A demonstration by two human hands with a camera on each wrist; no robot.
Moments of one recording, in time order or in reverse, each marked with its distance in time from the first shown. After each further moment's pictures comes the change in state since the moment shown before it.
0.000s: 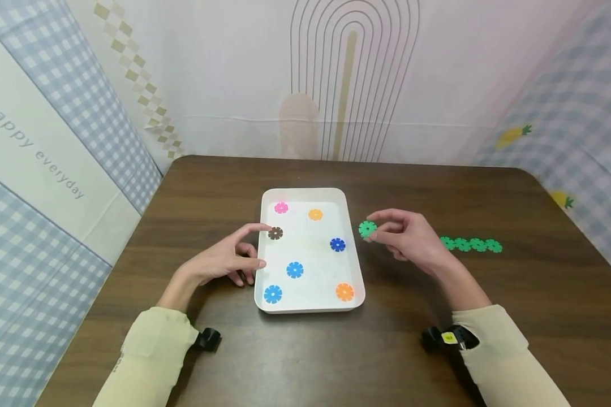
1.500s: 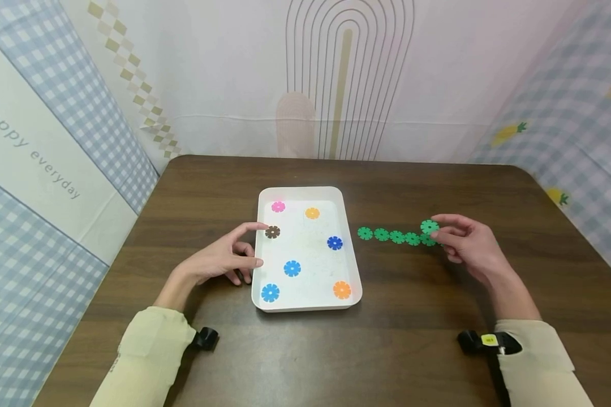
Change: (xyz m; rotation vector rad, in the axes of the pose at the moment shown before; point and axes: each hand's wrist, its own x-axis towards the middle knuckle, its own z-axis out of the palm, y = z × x) left_hand 0.001 -0.002 -0.001 0.002 -0.003 0.011; right_hand -0.029 0.076 -0.086 0.235 0.172 0.019
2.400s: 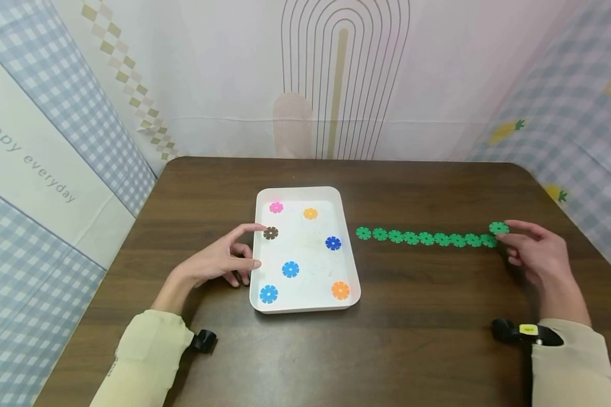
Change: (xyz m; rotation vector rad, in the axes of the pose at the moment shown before) left_hand 0.000 0.000 -0.001 0.023 0.009 -0.014; right_hand -0.013 0.034 -0.098 0.063 0.390 0.255
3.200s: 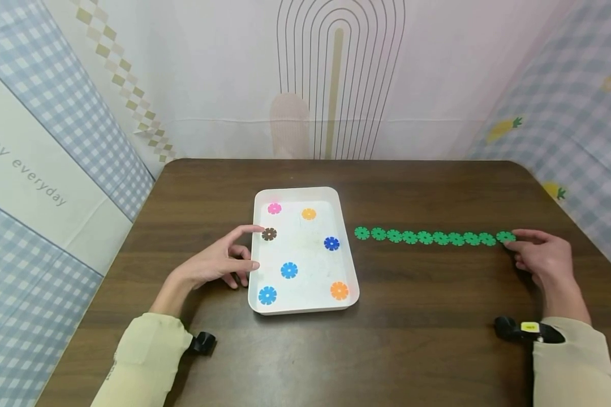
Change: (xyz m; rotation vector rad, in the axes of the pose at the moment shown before) left_hand 0.000 0.001 0.000 -0.026 -0.006 -0.002; right_hand 0.004 0.013 -0.012 -0.284 0.124 0.027
